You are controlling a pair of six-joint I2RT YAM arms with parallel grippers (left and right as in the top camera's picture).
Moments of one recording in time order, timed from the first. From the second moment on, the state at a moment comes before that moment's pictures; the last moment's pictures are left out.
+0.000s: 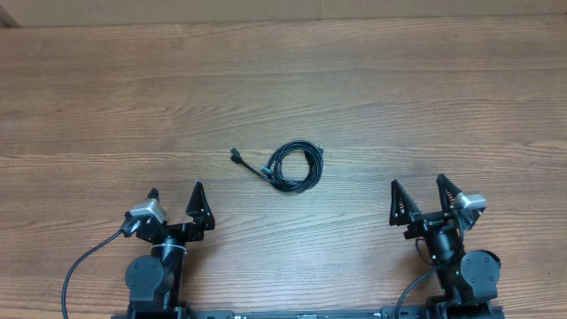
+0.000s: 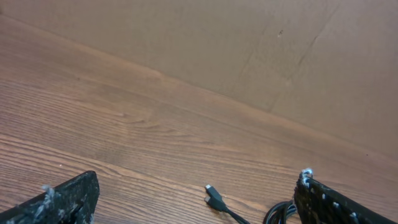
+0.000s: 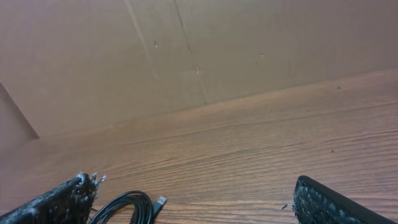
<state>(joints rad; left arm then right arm) -0.01 0.02 0.01 -0.08 0.00 -0.38 0.09 0.01 0.02 -0.02 -0.12 0.31</state>
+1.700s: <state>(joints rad) -0.01 0.02 0.01 -0.08 0.00 -0.38 0.09 0.01 0.02 -0.02 -0.12 0.31</state>
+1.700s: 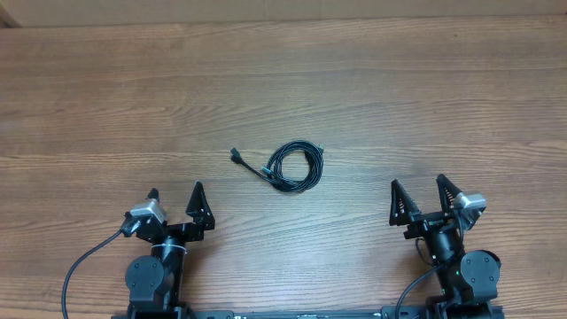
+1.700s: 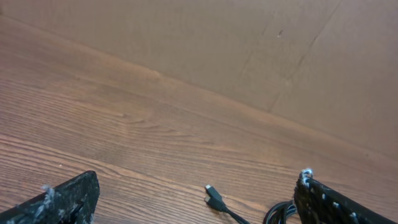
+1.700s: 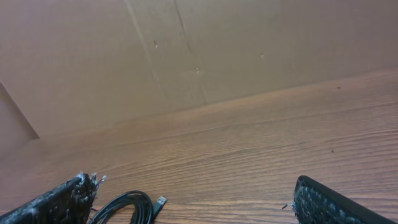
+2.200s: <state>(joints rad) -0.01 0.02 0.01 -0.06 0.08 -0.37 0.09 0.01 0.02 -0.02 -0.26 0.31</state>
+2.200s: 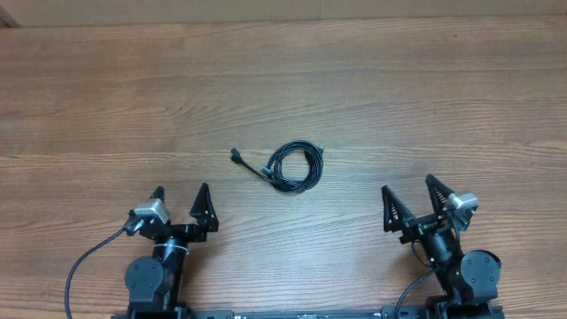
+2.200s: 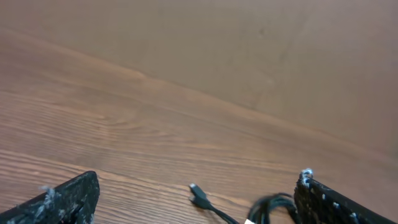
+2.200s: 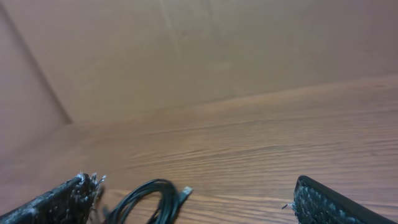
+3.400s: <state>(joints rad) -0.03 0.81 1.03 -0.71 0.28 -0.20 0.09 0.18 0.64 -0.57 -0.47 0.23</state>
